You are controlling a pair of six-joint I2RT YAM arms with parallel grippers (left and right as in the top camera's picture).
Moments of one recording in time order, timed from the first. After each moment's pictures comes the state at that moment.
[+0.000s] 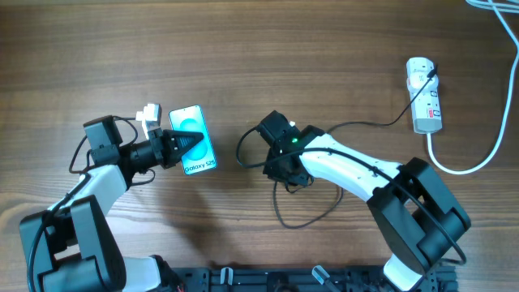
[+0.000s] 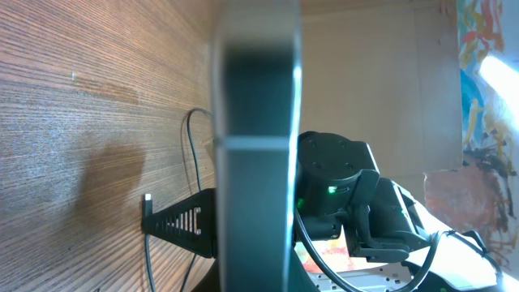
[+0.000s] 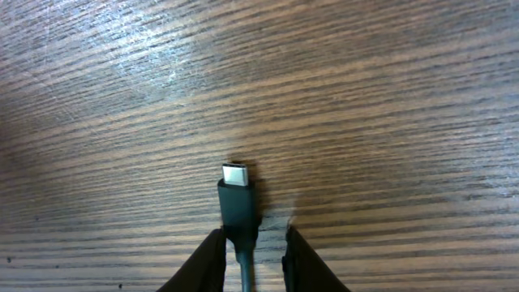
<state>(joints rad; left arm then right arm) 0.30 1.58 0.59 0.03 1.46 -0.48 0.72 1.85 1.07 -0.65 -0.10 0.98</state>
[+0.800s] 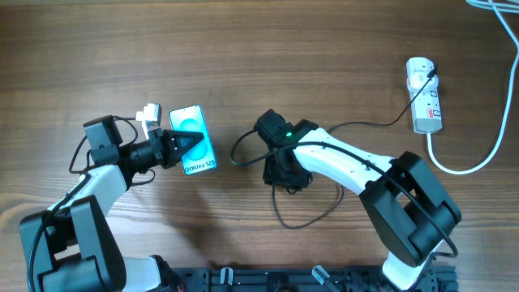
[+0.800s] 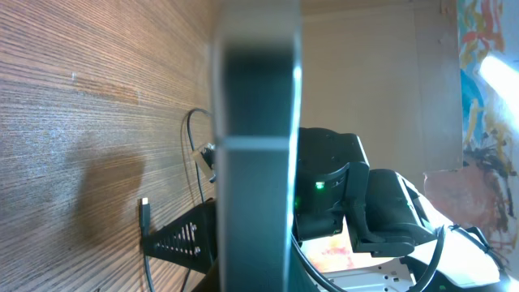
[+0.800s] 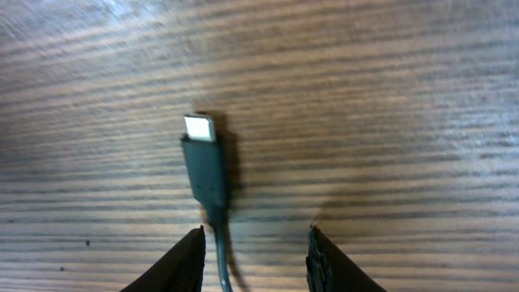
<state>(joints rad) 0.30 1.58 0.59 0.03 1.46 -0.48 0.72 1.90 1.15 -0.79 -0.17 0.87</state>
